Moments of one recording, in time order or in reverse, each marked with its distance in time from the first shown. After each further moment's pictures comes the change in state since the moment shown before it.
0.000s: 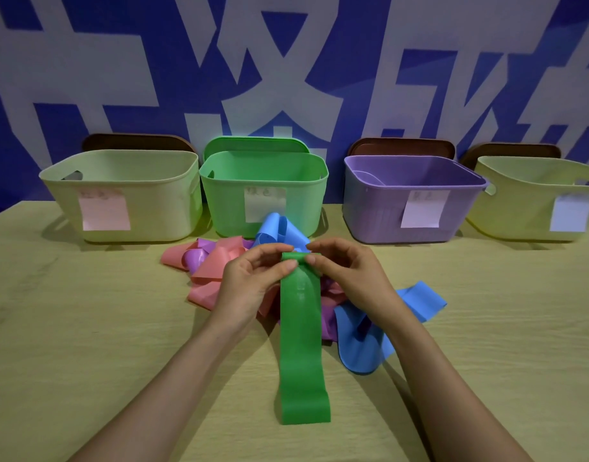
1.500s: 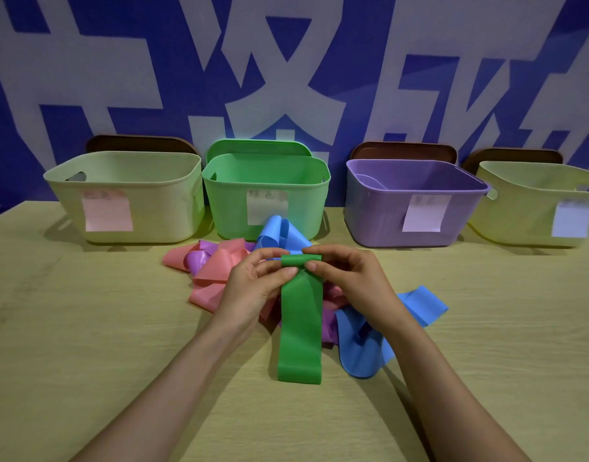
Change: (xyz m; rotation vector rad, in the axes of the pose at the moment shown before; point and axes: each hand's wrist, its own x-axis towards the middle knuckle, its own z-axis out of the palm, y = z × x) left_hand 0.002 -0.003 -0.001 -0.042 -0.019 -0.118; right_hand -0.002 -0.001 0.001 0.093 -0.033 0.013
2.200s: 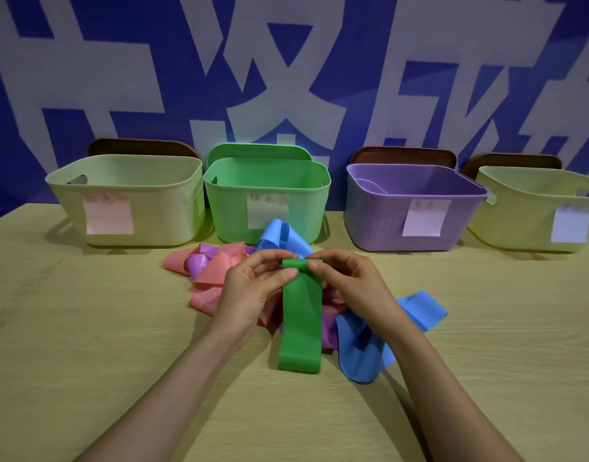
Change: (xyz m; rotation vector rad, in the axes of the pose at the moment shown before) left_hand -0.002 0.002 -0.001 0.039 0.008 0.113; right_hand -0.001 -0.003 0.001 -0.067 0.007 0.073
